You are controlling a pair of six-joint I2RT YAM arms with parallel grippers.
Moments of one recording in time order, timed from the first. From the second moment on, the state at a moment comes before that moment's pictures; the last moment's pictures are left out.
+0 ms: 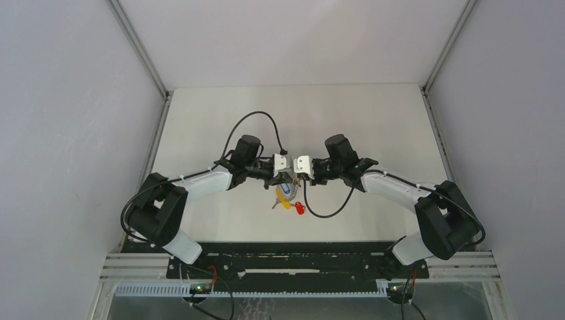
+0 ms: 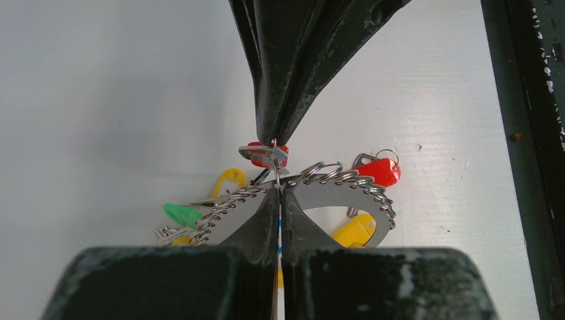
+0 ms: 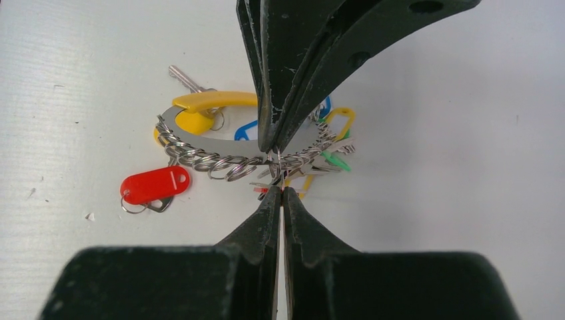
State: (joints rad) left arm -0.55 1.57 0.82 0.06 0.84 0.62; right arm 0.60 1.46 0.84 -0.11 -0.66 -0.89
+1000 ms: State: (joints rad) left arm -0.55 1.57 0.82 0.06 0.84 0.62; right arm 0.60 1.46 0.84 -0.13 -0.69 -0.89
